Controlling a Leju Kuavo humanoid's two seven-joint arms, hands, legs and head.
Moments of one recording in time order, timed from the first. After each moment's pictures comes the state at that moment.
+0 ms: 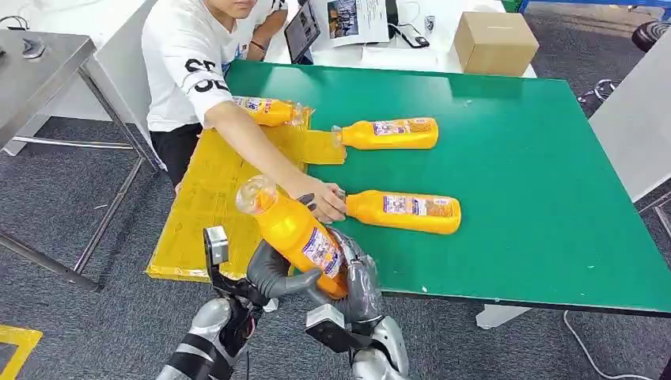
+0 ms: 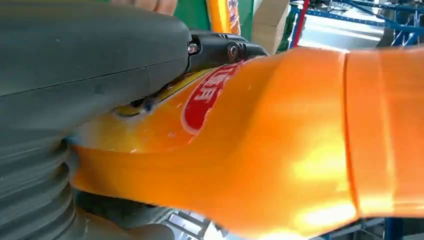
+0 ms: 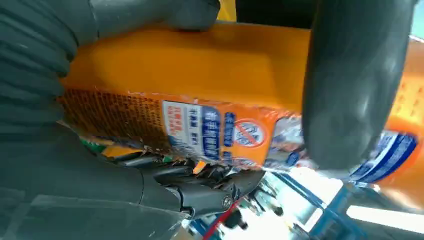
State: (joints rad) left arm -0.23 -0.22 -0.27 -1.05 0.43 -0.42 -0.41; right arm -0.13 0.23 0.55 -1.01 0.52 -0.67 -0.70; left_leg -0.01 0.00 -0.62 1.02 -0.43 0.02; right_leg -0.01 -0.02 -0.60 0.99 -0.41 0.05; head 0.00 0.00
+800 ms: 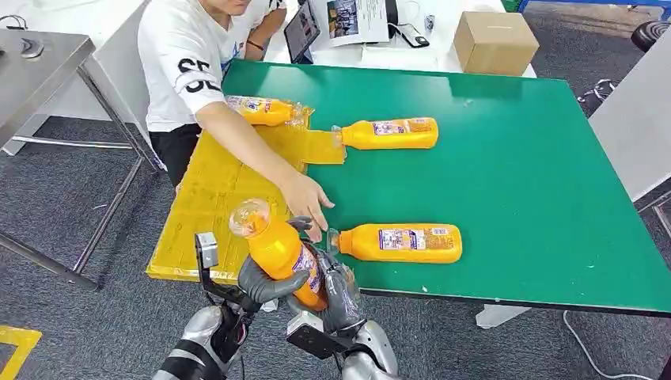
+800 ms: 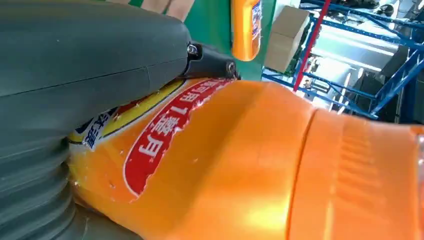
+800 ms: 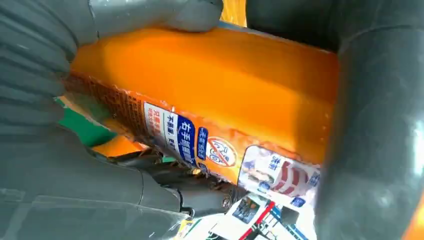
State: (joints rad) left arm -0.21 -0.20 -0.26 -1.01 0.50 -0.45 -0.41; right arm -0.19 0.25 0.64 -0.82 0.51 -0.61 -0.70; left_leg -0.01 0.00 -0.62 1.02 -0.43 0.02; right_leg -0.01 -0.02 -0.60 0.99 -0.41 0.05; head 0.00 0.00
